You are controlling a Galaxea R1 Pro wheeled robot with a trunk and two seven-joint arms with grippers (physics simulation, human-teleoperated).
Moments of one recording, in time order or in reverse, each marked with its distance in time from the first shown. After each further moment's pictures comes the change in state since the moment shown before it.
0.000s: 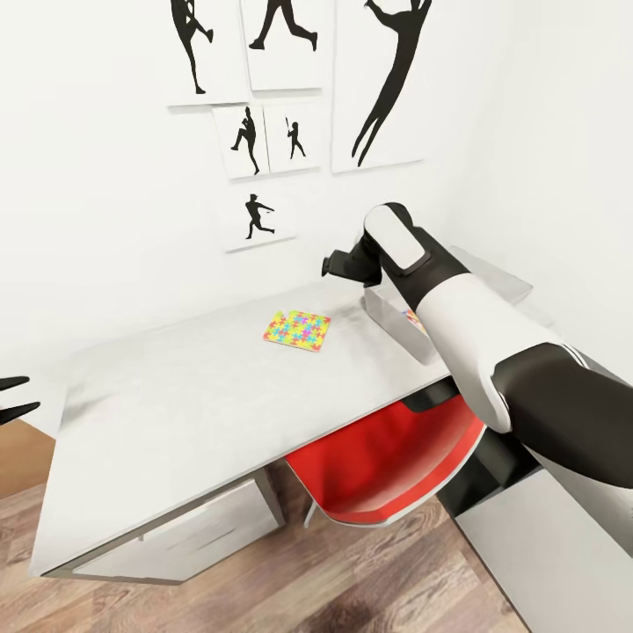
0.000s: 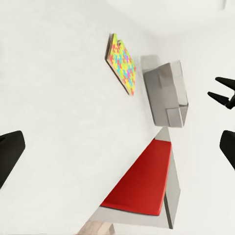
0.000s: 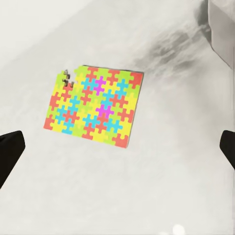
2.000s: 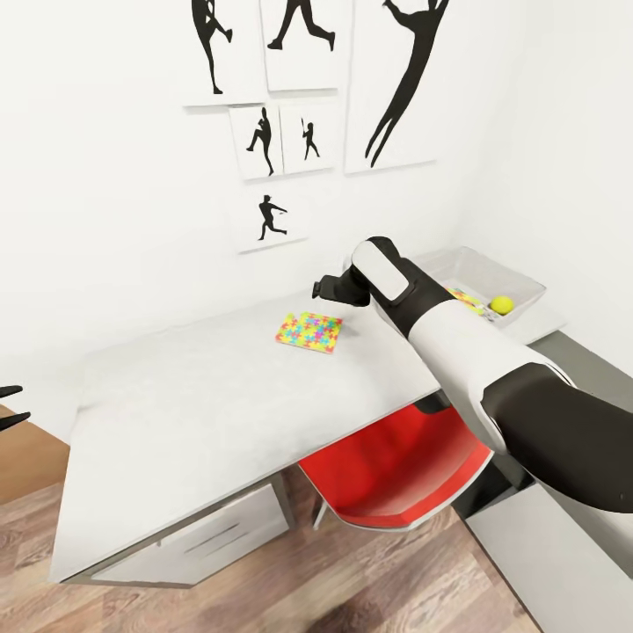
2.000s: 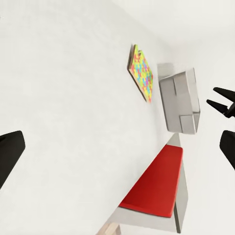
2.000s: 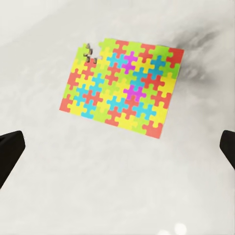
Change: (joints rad) left arm 0.000 0.013 0.000 0.066 -0.028 -0.026 0.000; right arm 0.079 0.000 0.122 0.010 0.001 -0.056 0.123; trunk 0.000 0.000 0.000
